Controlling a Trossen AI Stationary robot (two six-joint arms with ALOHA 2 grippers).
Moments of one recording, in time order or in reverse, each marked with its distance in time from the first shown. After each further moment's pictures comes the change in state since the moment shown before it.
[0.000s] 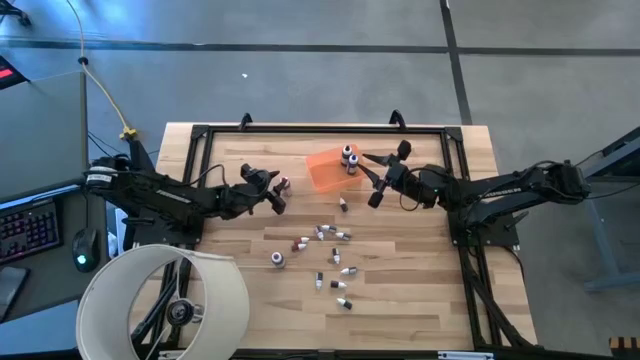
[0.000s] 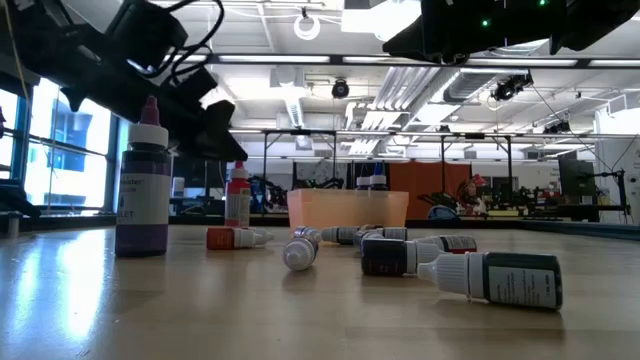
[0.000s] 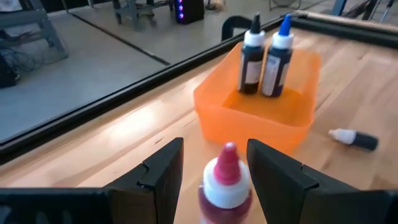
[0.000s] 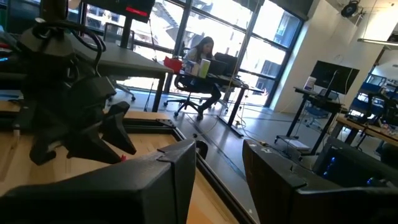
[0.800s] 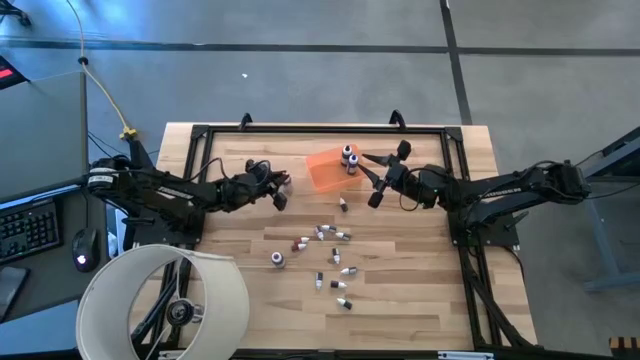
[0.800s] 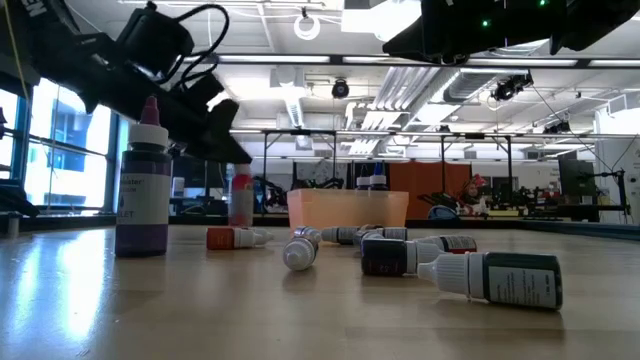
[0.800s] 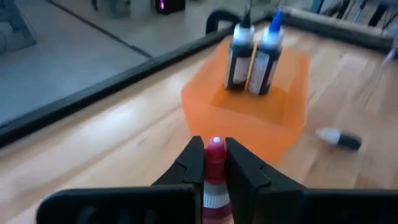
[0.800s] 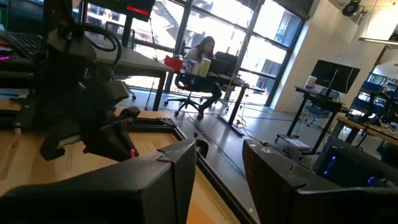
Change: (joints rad) left arm 0.103 0.007 0.013 0.040 0.194 0.010; right arm 0.000 0.000 0.000 -0.005 0.000 0.002
